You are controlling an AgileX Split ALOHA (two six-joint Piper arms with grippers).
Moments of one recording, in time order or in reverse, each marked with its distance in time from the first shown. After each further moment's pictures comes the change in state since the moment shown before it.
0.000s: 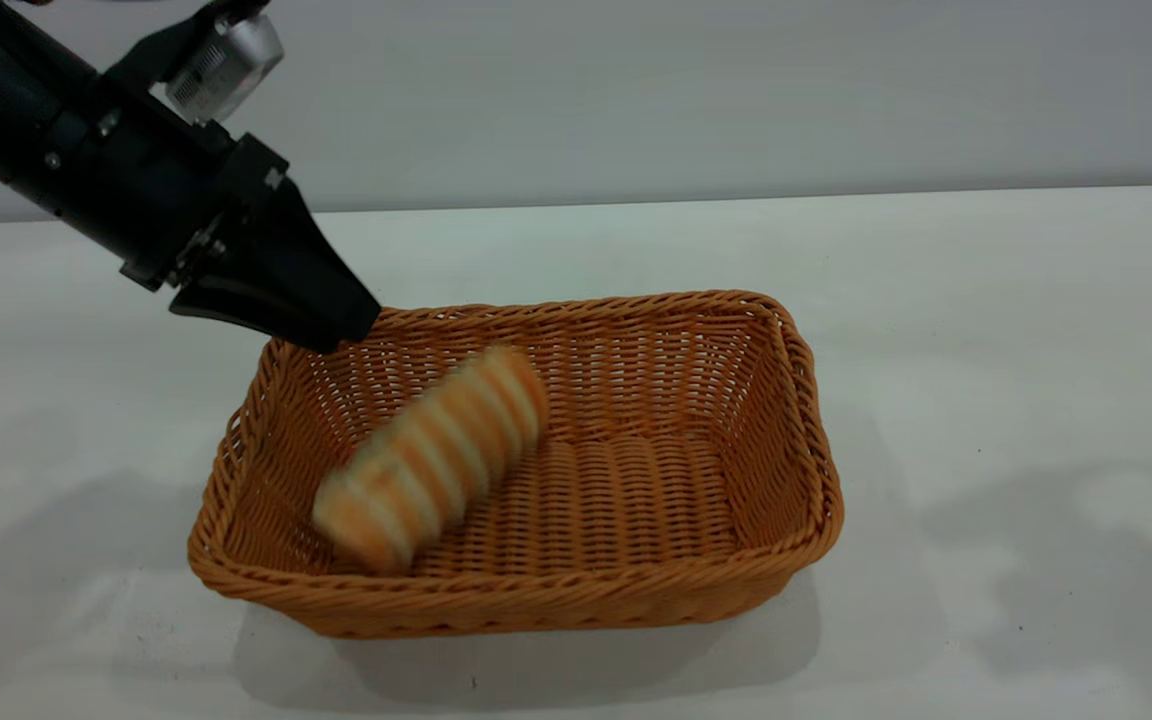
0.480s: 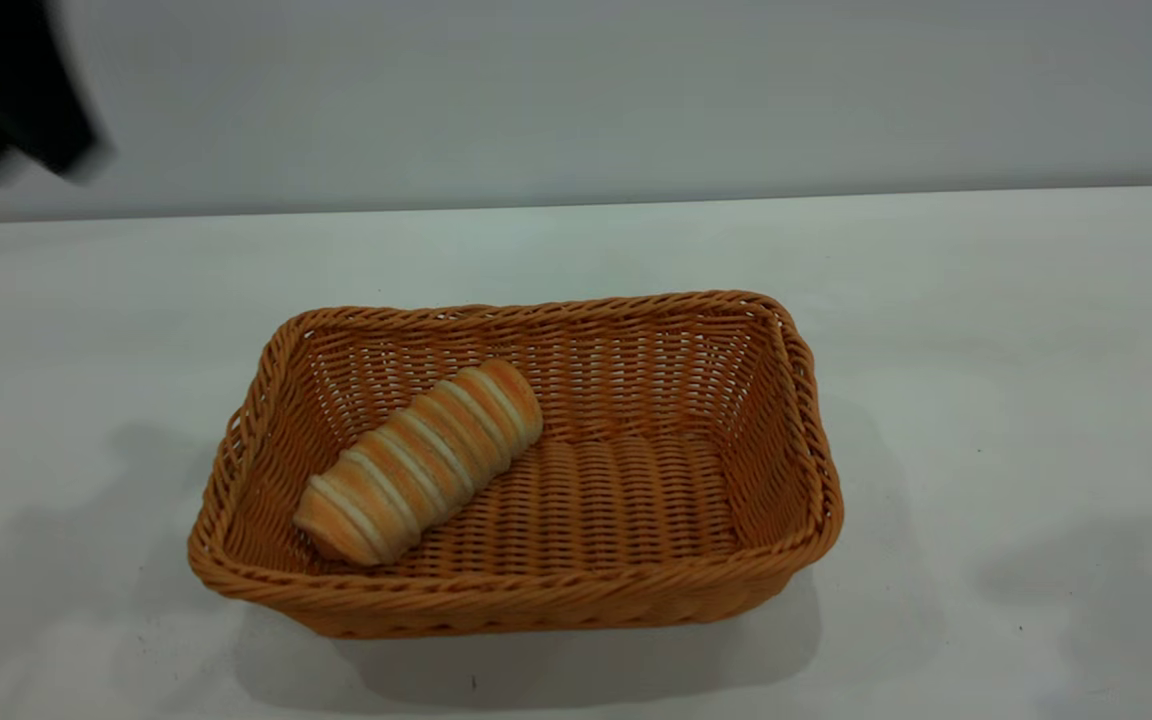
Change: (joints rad) left arm 0.000 -0.408 -0.071 0.728 0.091 -0.682; right arm 0.000 -0.183 0.005 -0.068 0.110 0.050
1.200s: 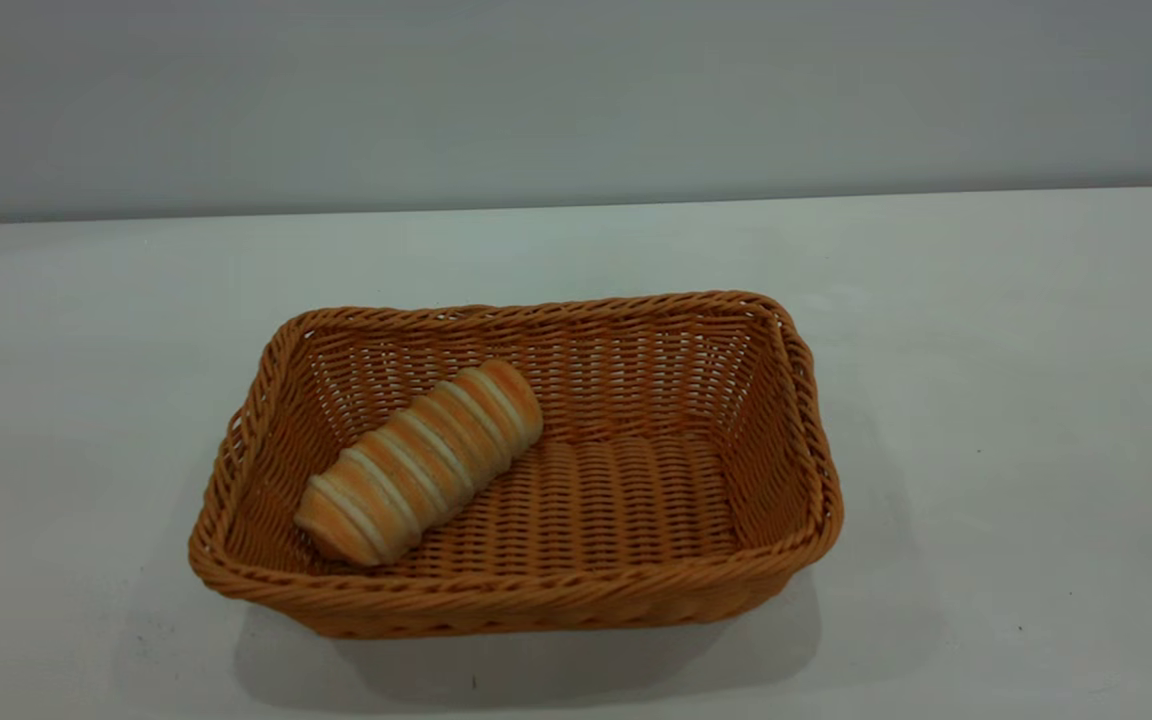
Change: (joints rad) left arm 0.000 -0.946 0.332 0.339 0.252 -0.297; right arm 0.000 -0.730 0.393 -0.008 0.101 0.038
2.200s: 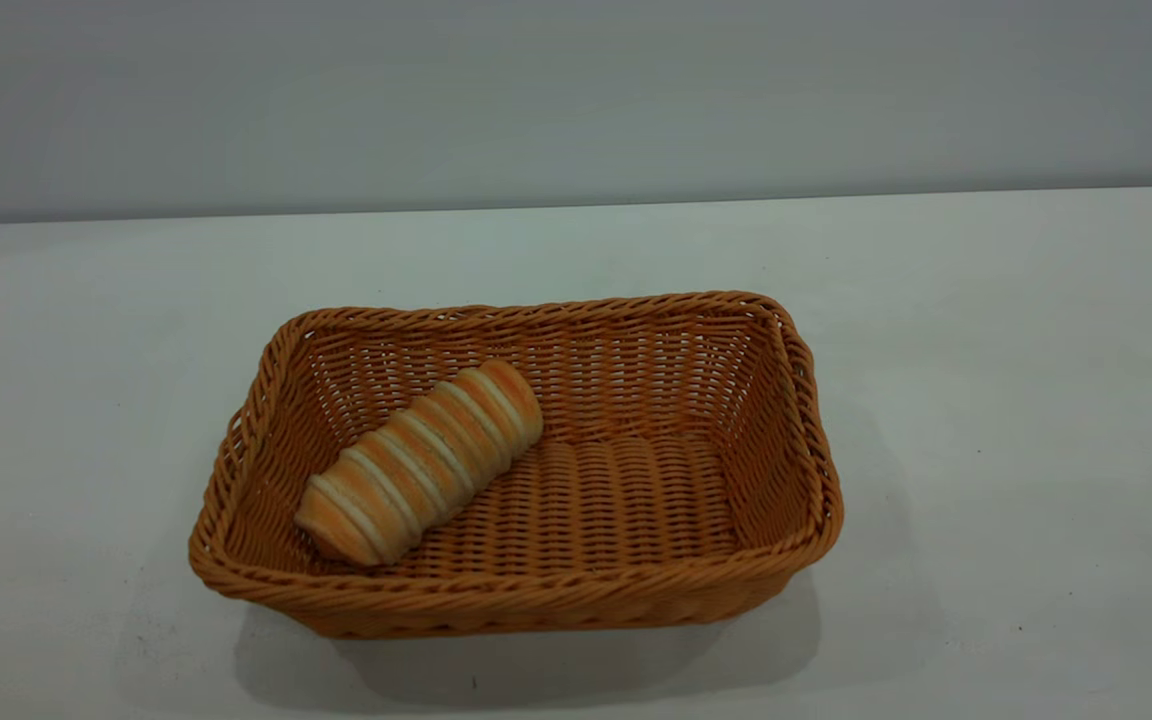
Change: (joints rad) left arm 0.000 -0.585 0.363 -0.004 0.004 -0.069; right arm 0.000 -0.367 0.227 0.017 -0.008 -0.003
